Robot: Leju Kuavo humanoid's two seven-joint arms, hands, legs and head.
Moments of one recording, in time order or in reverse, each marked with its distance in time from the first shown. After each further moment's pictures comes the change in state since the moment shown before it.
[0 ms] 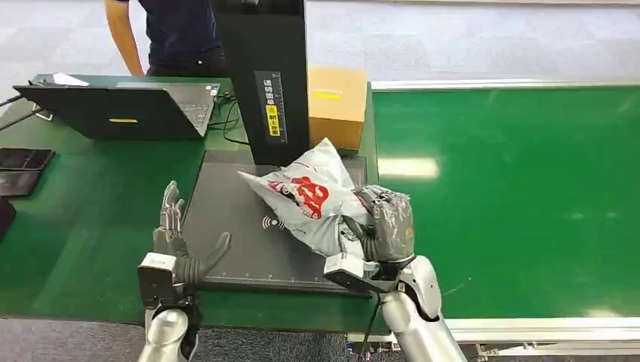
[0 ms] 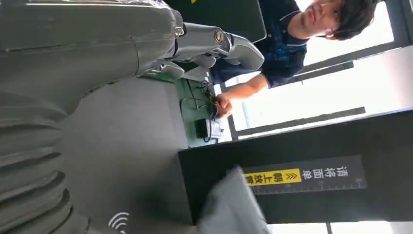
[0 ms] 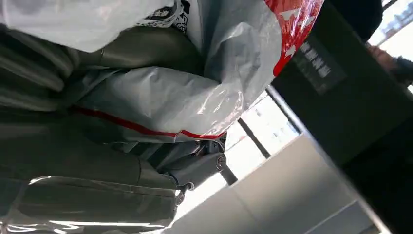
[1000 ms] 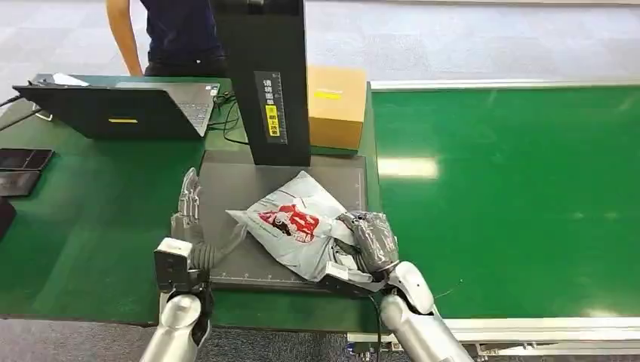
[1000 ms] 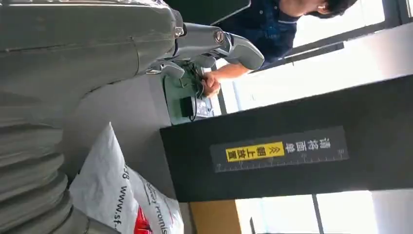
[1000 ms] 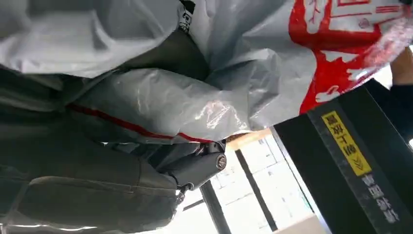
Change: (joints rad) left arm -0.091 0.029 -0.110 0.089 0.068 0.028 0.000; right arm -0.107 -0.065 0.081 0.413 -0.010 -0.026 -0.031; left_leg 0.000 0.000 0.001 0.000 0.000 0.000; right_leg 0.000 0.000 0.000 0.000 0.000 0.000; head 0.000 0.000
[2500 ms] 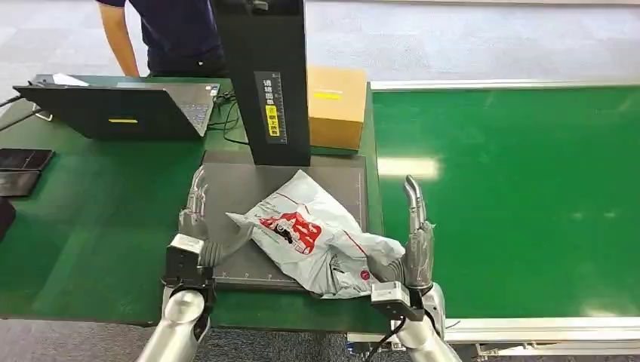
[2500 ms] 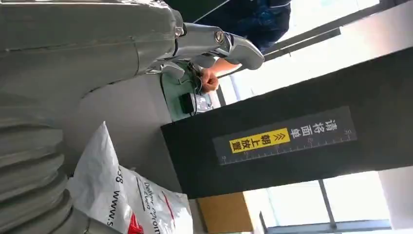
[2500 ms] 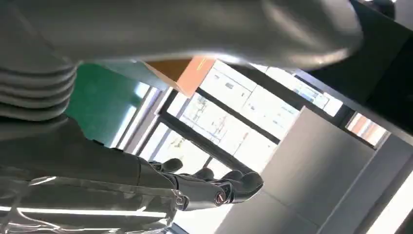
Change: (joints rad) left arm -0.039 0.036 -0.048 0.055 -0.029 0.025 0.000; right arm 0.204 -0.018 -0.035 -0.397 -0.483 -0.109 -0.258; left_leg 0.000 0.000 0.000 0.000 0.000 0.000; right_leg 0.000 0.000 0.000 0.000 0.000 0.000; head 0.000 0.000
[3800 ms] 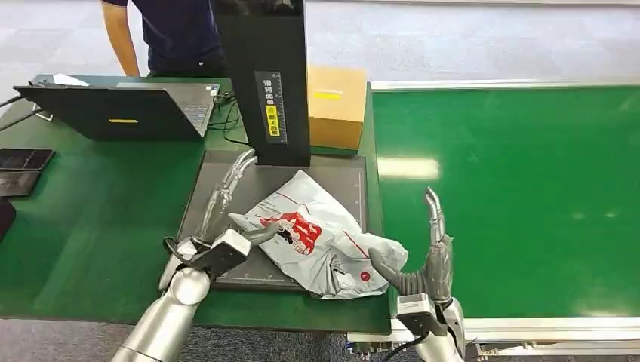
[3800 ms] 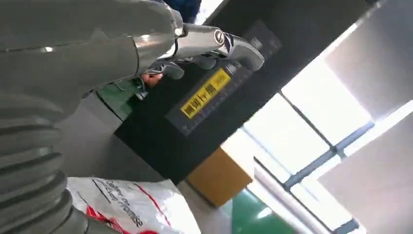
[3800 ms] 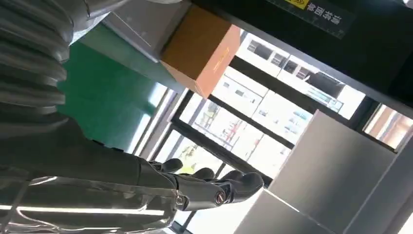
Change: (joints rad) left arm -0.130 0.061 -0.100 -0.010 -0.367 -0.121 0.065; right arm 0.112 0.010 -0.137 -0.109 0.013 0.148 0.004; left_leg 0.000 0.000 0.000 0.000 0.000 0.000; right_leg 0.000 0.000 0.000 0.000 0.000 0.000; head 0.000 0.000
